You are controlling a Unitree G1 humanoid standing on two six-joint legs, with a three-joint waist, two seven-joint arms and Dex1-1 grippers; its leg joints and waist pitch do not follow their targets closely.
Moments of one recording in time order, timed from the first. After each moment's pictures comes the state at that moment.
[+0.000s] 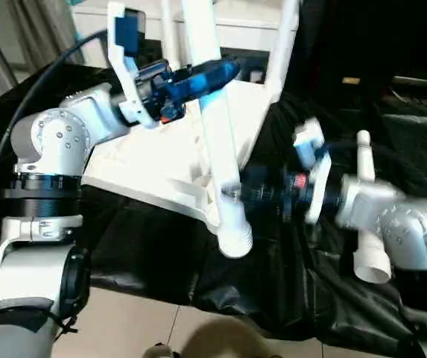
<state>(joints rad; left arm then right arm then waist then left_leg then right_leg) -0.95 0.38 0.13 0.29 -0.81 0.84 -1.13 -0.51 -0.40 0.04 -0.11 0.69 0.97 0.94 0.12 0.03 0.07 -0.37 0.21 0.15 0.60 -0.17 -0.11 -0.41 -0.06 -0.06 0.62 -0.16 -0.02</state>
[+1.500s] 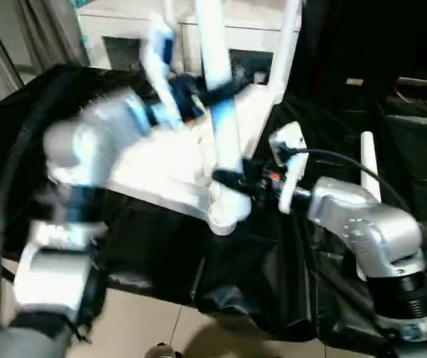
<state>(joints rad) -0.91 0.24 0.06 0.26 -0.56 0.72 -0.68 -0.50 -0.25 0.11 -0.11 0.45 0.75 0.60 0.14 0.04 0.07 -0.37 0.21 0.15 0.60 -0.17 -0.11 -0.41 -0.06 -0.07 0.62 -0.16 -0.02</state>
